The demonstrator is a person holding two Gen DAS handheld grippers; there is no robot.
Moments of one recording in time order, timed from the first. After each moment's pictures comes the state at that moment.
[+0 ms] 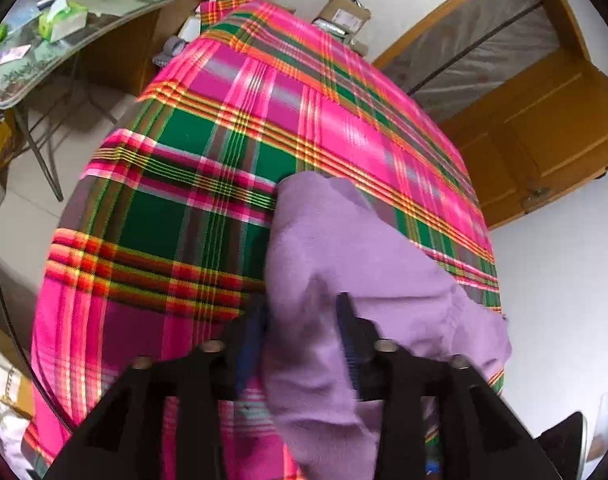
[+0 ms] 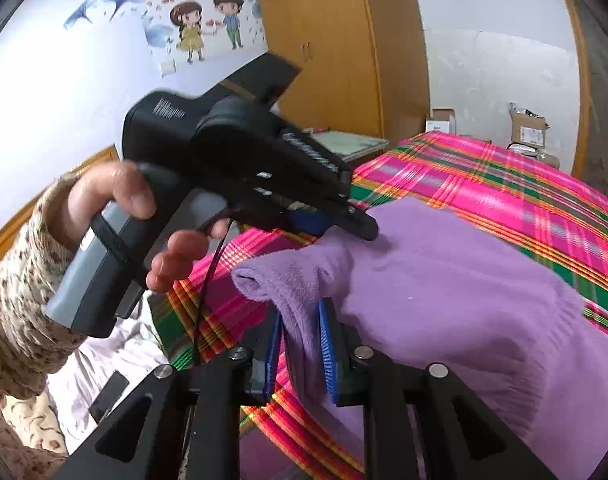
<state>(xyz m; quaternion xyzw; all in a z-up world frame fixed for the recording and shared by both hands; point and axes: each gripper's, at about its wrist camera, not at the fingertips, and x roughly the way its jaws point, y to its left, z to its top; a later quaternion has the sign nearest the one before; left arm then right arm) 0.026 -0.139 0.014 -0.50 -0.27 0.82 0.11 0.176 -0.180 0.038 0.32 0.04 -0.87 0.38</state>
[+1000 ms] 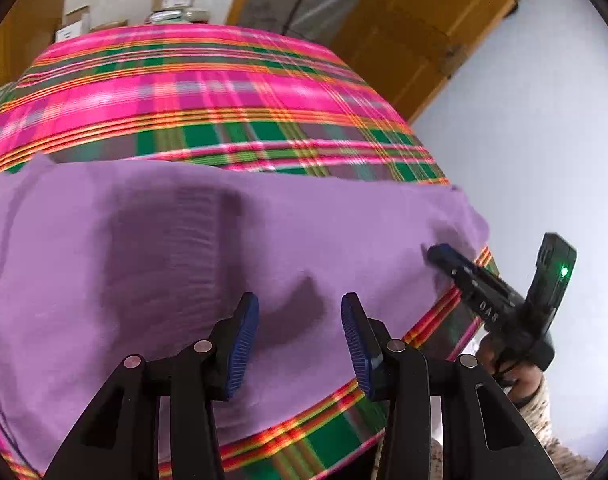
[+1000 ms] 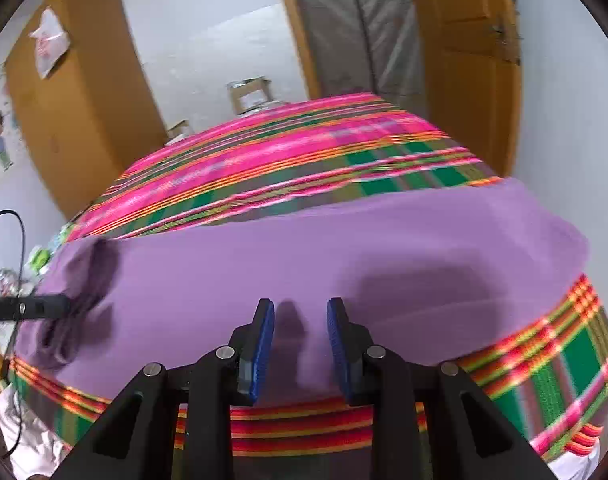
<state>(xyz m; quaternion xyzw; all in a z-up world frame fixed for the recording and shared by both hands) 0.013 0.090 0.033 -0.51 -0.06 0.81 0.29 0.193 0.139 0.002 0.36 -0.12 -0.92 -0.03</state>
